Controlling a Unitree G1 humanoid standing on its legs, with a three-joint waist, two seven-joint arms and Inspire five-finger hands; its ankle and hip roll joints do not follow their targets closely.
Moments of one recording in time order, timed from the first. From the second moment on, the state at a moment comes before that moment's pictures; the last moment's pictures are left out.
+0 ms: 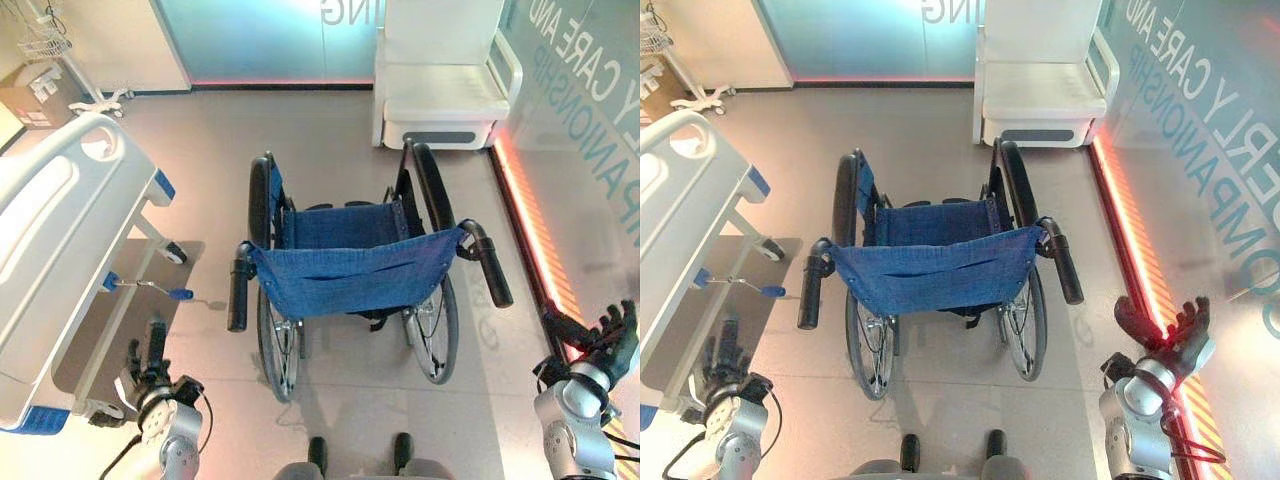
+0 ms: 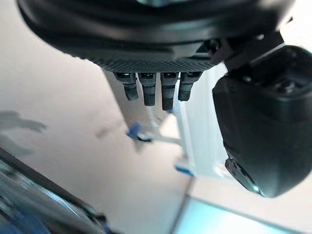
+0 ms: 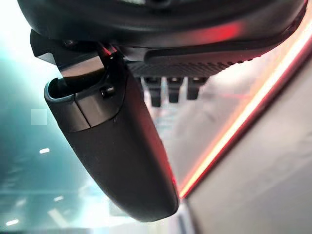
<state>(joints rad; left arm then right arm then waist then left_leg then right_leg) 0.18 0.27 0.26 0.00 -0.74 0.03 0.58 0.12 -0.31 -0.24 -0.08 0.41 -0.01 -0.69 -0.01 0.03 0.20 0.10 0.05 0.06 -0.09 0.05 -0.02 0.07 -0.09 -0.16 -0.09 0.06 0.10</state>
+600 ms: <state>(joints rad) 0.10 0.45 0.25 -0.30 -0.63 0.06 0.34 0.05 -0.42 -0.24 -0.36 0.41 -0.10 -0.59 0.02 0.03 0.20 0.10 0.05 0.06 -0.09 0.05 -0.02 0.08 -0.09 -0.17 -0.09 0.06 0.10</state>
